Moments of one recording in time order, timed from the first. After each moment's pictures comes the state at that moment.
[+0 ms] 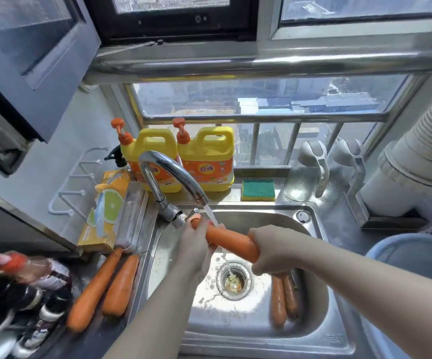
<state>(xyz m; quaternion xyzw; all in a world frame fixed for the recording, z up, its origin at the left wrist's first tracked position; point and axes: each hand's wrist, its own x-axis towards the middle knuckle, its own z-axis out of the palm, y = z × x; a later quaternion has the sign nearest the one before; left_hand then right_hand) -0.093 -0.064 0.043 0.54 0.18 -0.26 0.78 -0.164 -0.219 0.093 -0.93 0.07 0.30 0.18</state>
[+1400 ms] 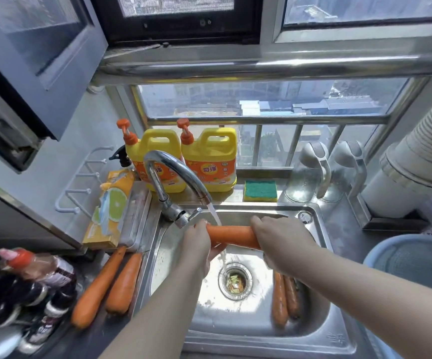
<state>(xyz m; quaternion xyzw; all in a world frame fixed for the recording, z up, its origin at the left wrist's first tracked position) -0.090 -0.064 0.048 0.62 0.24 -0.25 0.70 -0.176 -0.214 0.091 -1.00 0.00 0.07 -0.03</state>
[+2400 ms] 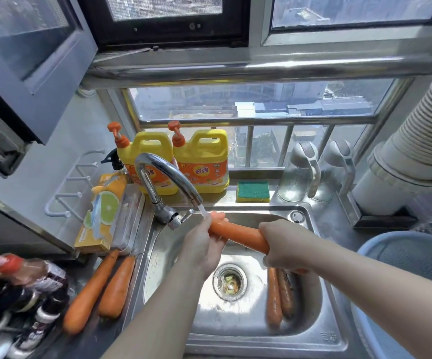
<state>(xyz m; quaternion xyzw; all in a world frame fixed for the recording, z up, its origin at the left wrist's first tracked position) -0.097 -0.083 0.051 0.43 0.24 -0.31 0.81 -0.181 -0.239 0.095 -0.97 0.09 0.21 0.11</state>
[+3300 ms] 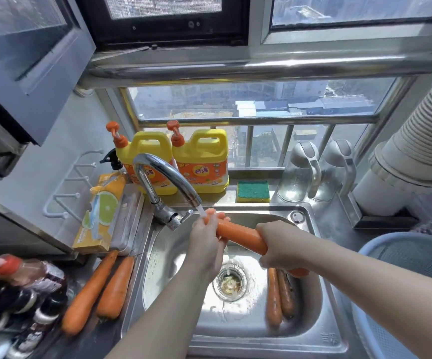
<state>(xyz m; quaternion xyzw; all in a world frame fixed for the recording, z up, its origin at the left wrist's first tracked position) -0.108 -0.093 0.057 0.49 0.16 -0.26 0.81 -0.176 -0.239 0.094 -0.96 0.09 0.24 0.15</state>
